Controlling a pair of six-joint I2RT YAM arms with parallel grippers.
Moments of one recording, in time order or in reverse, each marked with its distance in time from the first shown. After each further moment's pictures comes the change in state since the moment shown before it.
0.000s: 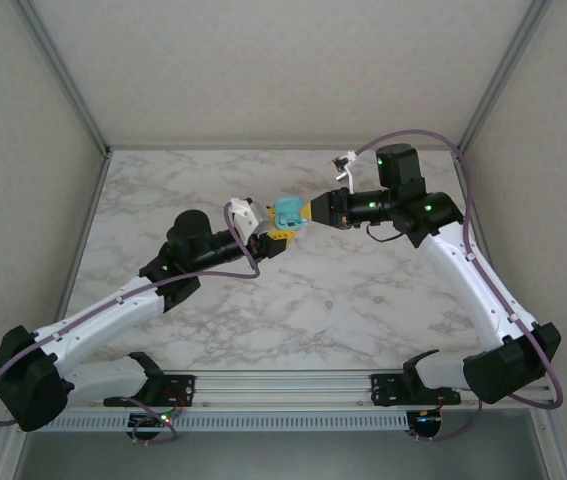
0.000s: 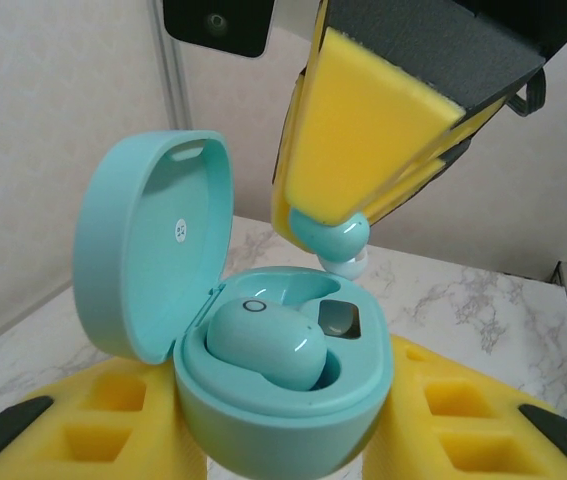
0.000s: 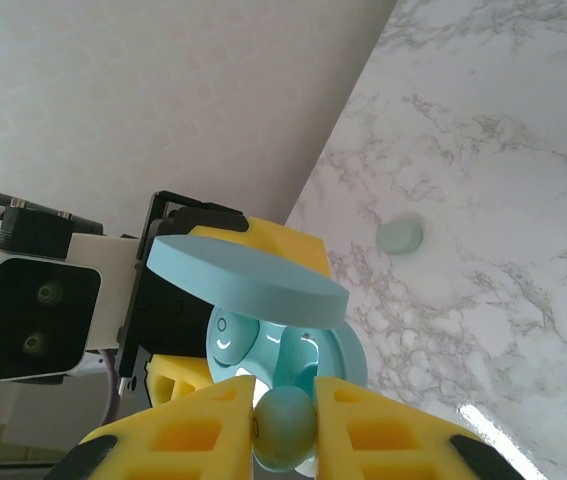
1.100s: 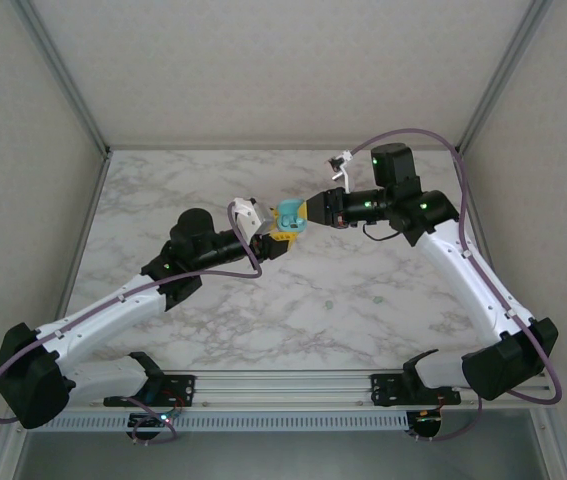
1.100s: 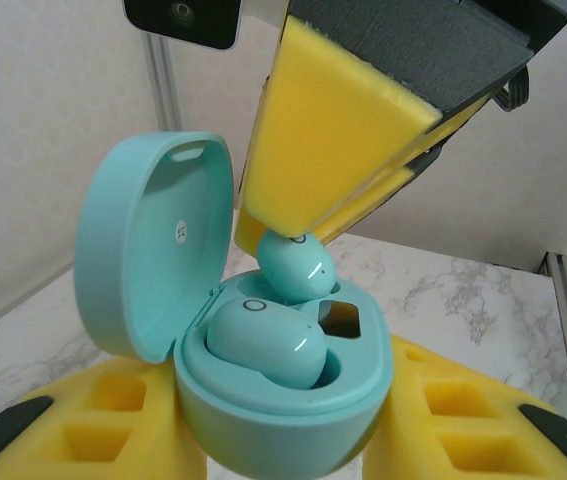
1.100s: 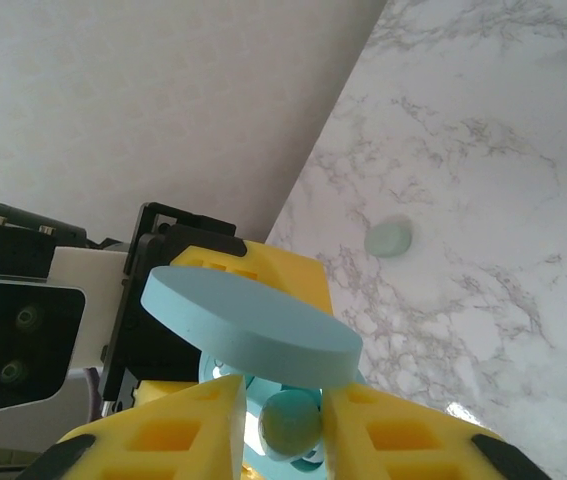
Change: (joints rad) left arm -0.005 0.014 0.013 -0.023 0.013 0.000; right arm 0.018 0.019 0.013 -0.006 0.042 -0.019
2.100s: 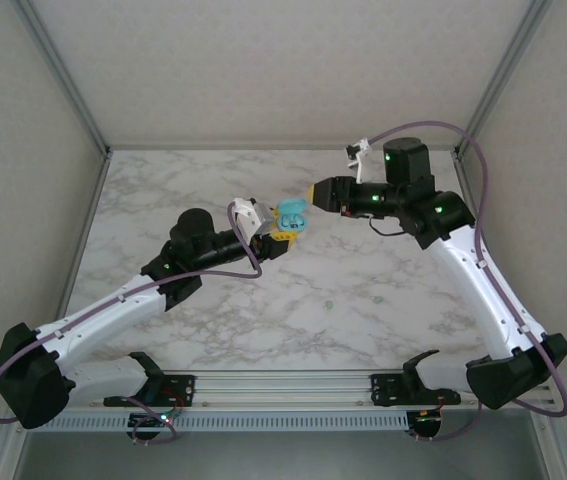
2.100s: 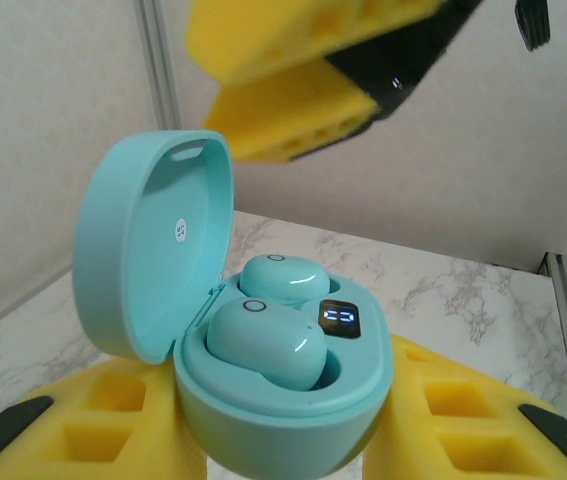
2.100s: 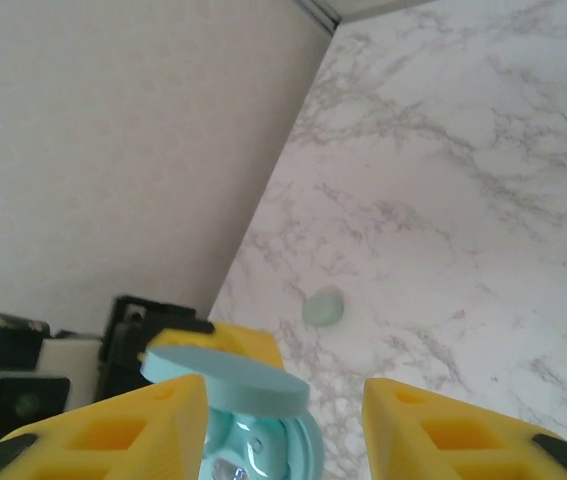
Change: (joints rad) left arm -0.002 0.000 0.000 0.000 0.000 0.004; right arm 0.000 -0.039 0.077 -0.004 0.253 0.073
